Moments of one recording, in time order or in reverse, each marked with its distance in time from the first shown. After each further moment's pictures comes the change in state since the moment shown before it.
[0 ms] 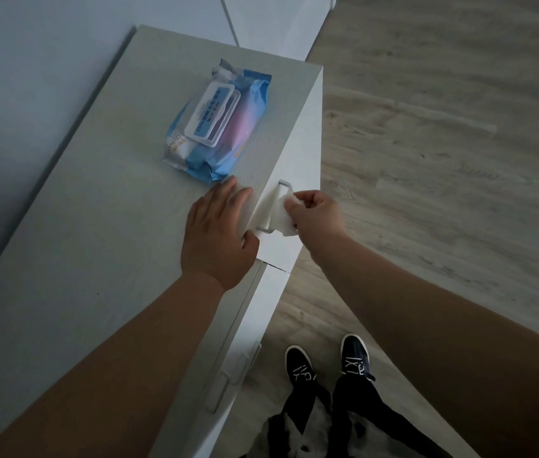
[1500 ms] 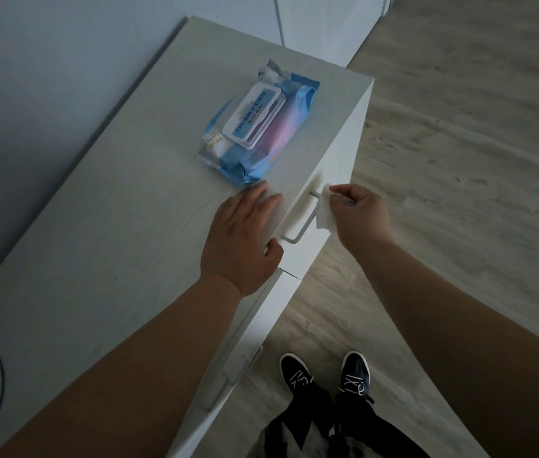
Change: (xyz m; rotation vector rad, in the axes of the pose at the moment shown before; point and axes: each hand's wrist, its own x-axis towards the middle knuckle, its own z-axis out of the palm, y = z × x) left_hand 0.001 -0.004 0.004 0.005 0.047 0.027; right_hand 0.027 -0.023 -0.016 -0.264 0.002 -0.222
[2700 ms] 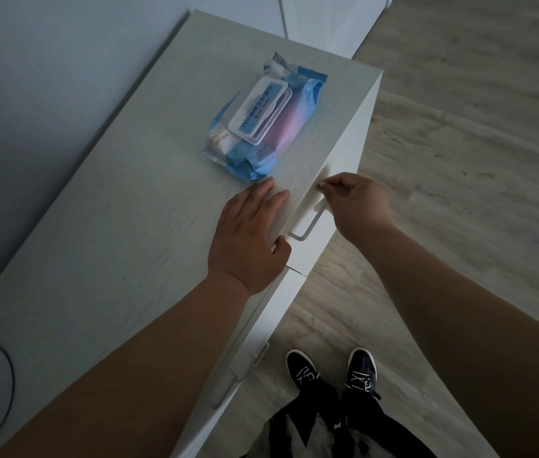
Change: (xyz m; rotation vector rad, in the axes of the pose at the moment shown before) left_hand -0.002 0.001 -0.002 -0.026 -0.024 -0.024; right_hand 0.009 -0.008 0.008 -0.188 -0.064 -0.175
